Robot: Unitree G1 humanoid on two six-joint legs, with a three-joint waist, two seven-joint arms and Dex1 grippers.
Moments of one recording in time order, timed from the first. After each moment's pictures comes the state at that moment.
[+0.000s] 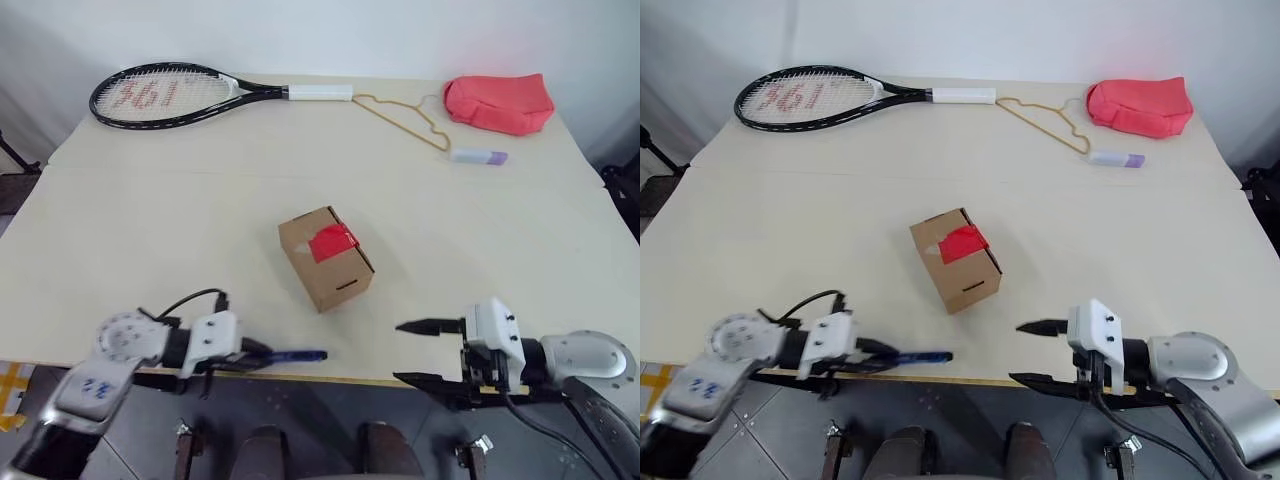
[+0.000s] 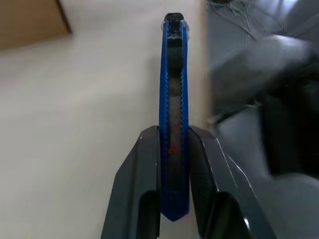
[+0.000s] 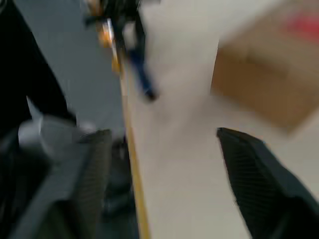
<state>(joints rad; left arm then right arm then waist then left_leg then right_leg) -0.14 0.76 -0.13 -0.22 -0.19 0.13 -1.15 0.15 -0.90 -0.09 -0.60 0.58 0.38 1.03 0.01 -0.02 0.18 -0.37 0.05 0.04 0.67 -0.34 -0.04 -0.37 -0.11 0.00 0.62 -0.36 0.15</state>
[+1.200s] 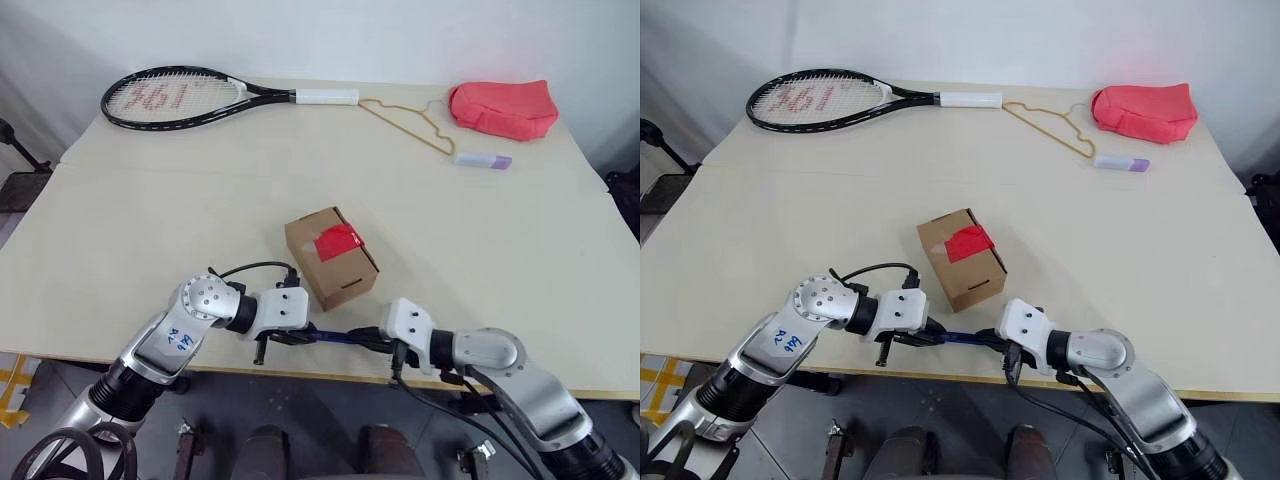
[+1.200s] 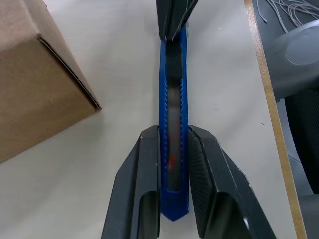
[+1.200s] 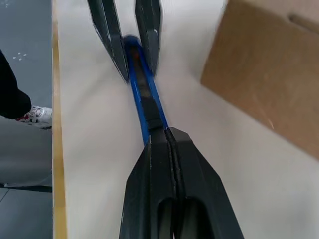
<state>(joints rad) -0.44 0.67 -0.39 -0.26 -0.03 0.43 -1.11 -0.14 -0.62 0.31 -0.43 0.22 0.41 0.81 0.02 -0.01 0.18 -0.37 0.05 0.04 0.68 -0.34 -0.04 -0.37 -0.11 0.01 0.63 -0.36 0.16</state>
